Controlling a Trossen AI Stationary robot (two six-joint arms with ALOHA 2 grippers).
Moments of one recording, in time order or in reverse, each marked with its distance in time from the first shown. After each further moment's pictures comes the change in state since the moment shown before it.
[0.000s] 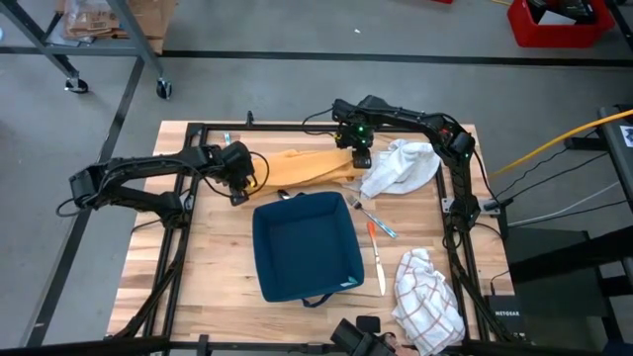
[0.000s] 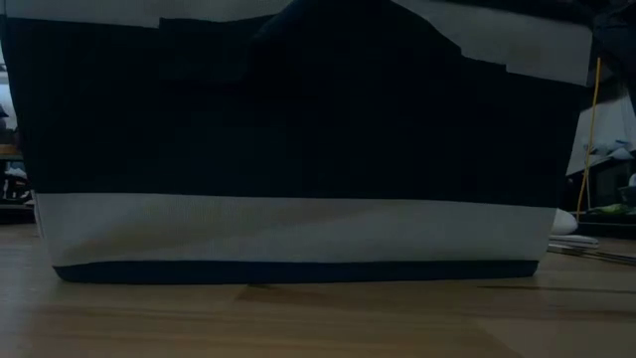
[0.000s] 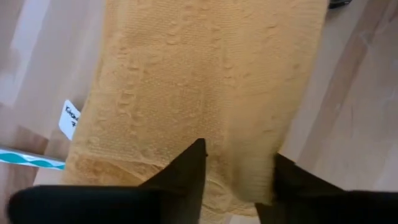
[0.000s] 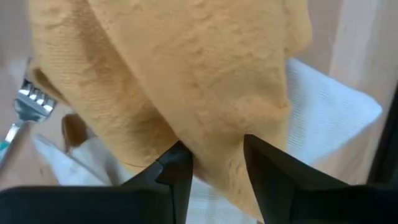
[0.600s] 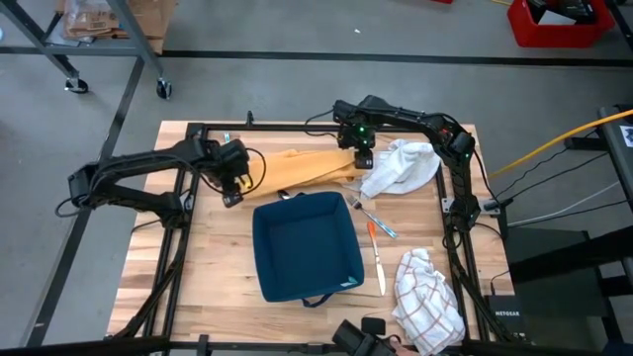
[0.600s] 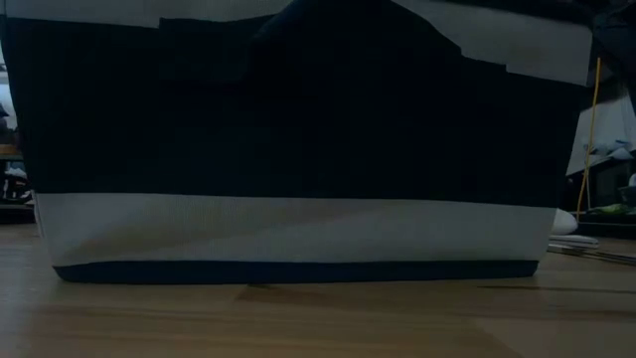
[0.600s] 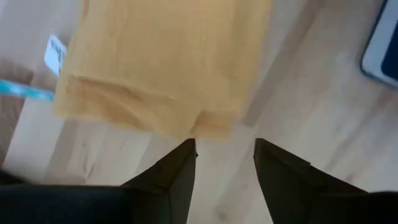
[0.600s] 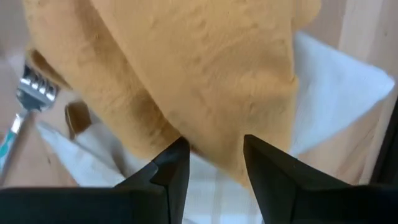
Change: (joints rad) left arm -0.060 -0.016 0.197 -0.397 0.045 -0.168; right arm 0.000 0.000 0.004 -0.067 0.025 0.034
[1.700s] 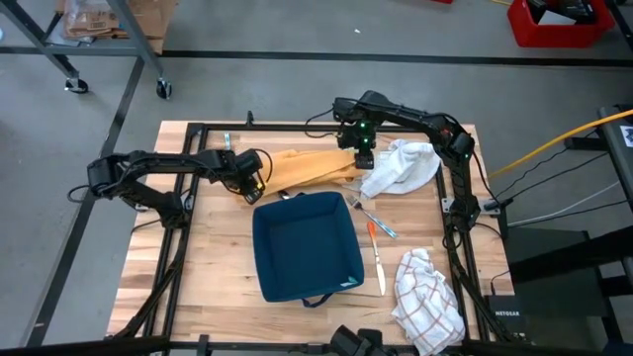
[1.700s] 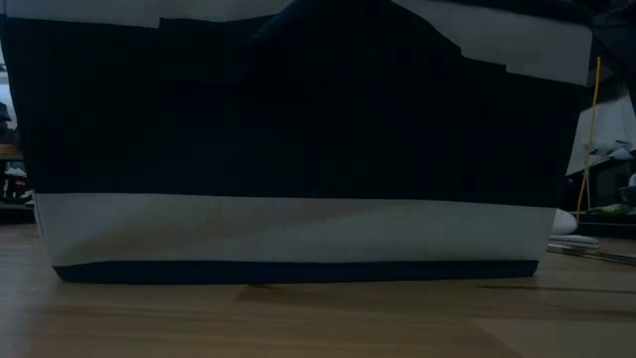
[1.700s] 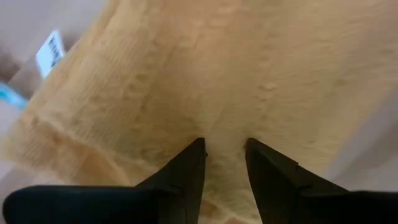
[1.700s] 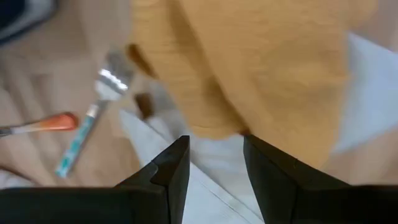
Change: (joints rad) left arm -0.002 0.196 -0.181 0.438 -0.169 -0.295; right arm 0.032 0.000 0.087 -0.136 -0.165 0.010
